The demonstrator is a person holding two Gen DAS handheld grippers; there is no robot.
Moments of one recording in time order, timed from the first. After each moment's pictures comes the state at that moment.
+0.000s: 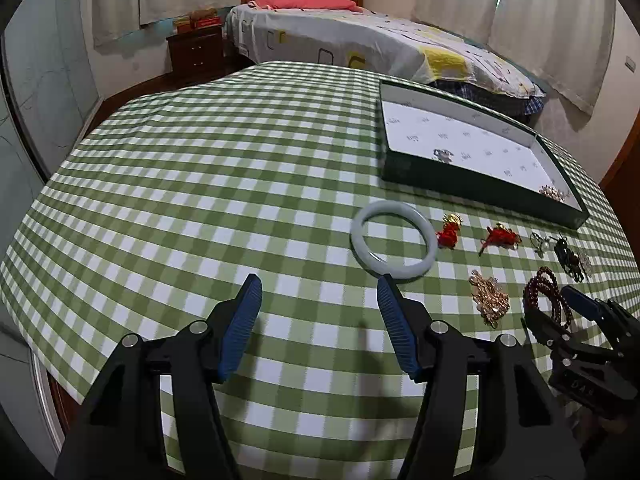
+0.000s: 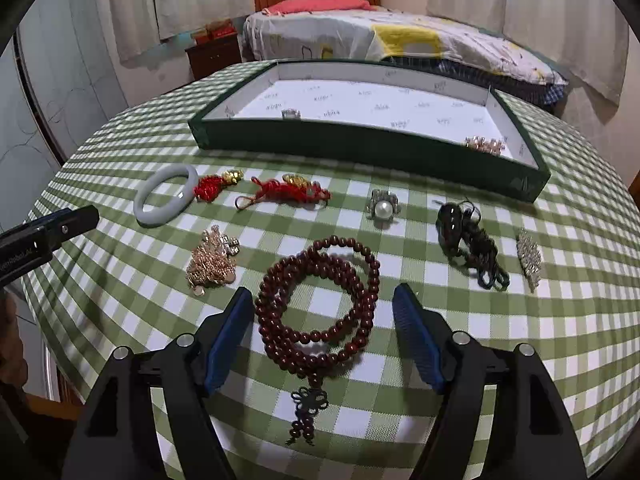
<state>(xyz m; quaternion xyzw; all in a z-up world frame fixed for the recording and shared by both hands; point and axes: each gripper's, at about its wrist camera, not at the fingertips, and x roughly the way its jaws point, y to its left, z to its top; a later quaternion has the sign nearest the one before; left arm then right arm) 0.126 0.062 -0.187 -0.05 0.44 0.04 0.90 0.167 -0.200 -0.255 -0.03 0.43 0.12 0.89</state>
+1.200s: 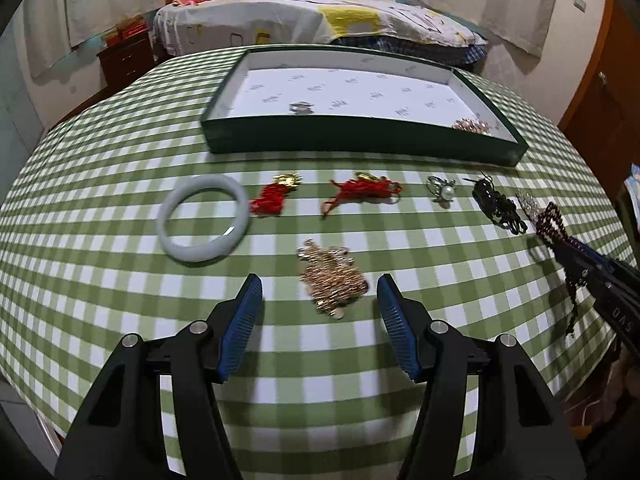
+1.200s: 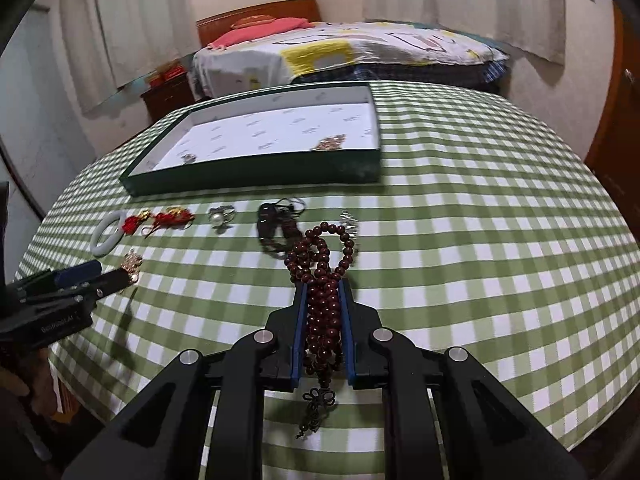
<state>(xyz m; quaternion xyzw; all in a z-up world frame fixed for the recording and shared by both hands) 0.147 -0.061 -0.206 0.00 0.47 -0.05 0.88 0.149 -0.323 -0.237 0.04 0.41 0.05 0.91</state>
